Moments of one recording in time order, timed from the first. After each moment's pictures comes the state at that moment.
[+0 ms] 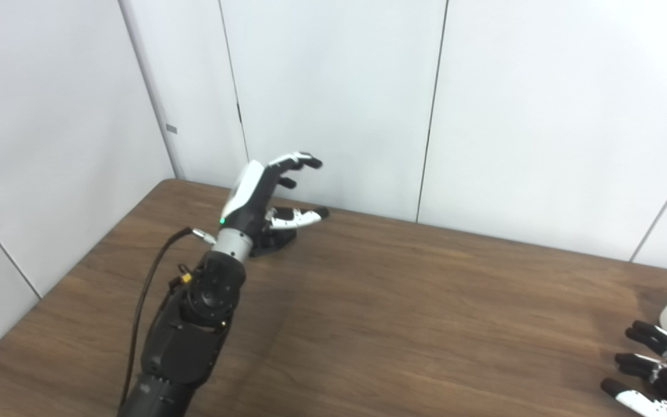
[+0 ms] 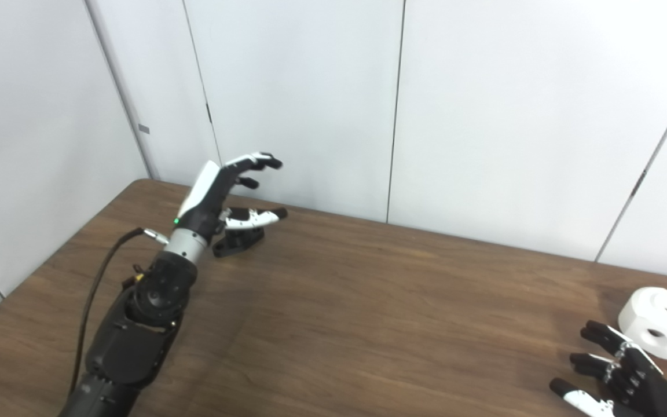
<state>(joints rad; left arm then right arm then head) -0.40 0.38 0.09 0.04 0.40 0.04 0.03 -0.11 -0.22 -0.13 0.08 0.08 -0.05 0.08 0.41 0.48</state>
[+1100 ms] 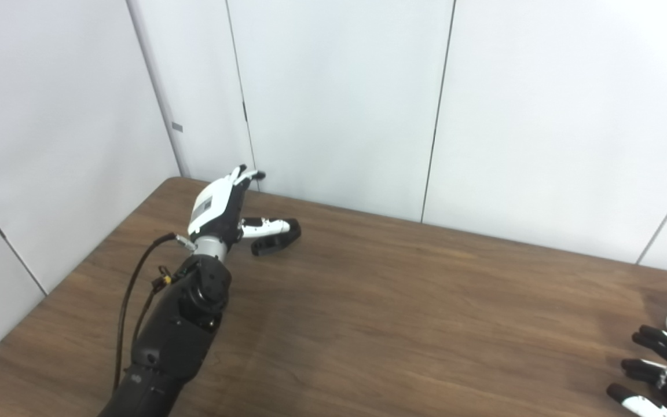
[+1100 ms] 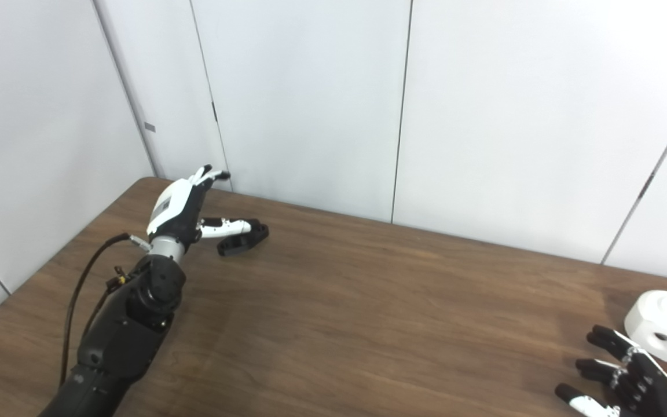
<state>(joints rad) -0.40 0.43 0.04 0.16 0.57 0.38 0.08 -0.10 -0.23 -0.13 0.06 0.07 -0.04 0.08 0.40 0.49</state>
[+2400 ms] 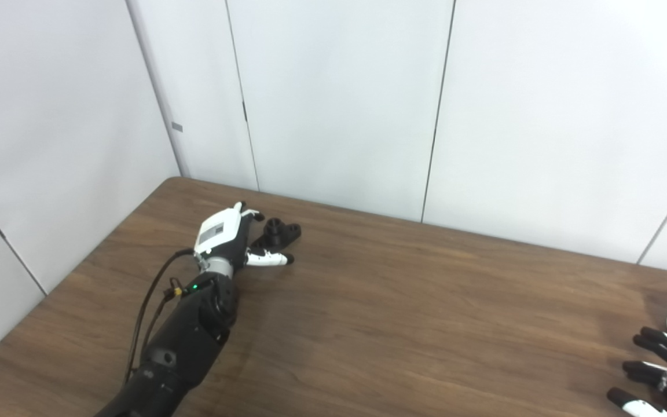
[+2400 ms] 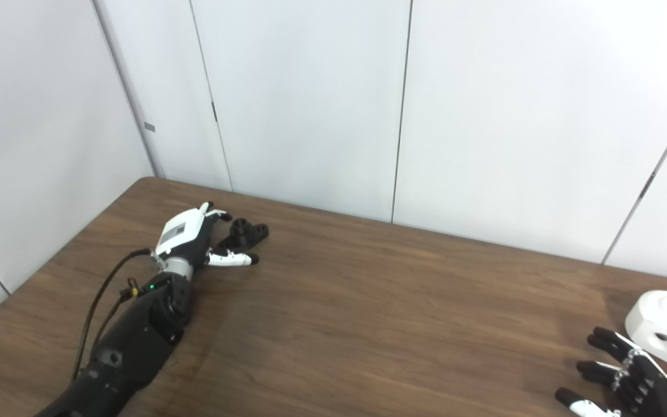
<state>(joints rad) -0.42 0.45 -0.09 0.36 0.63 0.34 0.12 -0.09 -0.23 -0.13 0.05 0.07 -0.04 0.09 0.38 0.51</state>
